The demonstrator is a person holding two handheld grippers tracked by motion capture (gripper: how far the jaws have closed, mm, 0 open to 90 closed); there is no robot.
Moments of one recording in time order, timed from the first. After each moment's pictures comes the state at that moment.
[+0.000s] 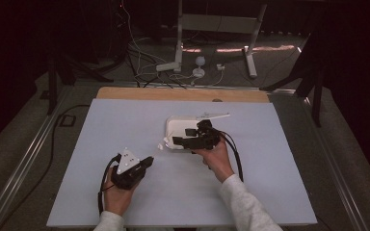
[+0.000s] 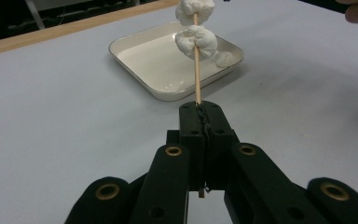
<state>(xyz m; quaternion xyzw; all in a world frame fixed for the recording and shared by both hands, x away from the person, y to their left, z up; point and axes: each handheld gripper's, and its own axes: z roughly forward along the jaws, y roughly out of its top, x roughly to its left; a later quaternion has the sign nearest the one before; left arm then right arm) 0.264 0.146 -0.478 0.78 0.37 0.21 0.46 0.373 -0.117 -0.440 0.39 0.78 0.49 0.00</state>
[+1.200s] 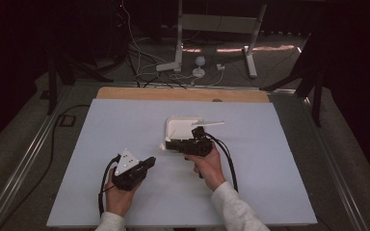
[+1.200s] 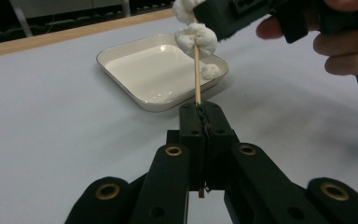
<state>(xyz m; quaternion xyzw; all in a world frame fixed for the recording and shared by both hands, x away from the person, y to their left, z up) 0.261 0.144 -0.479 0.76 0.37 0.20 0.49 0.362 -0.103 -0.460 0.39 0.74 0.53 -0.10</state>
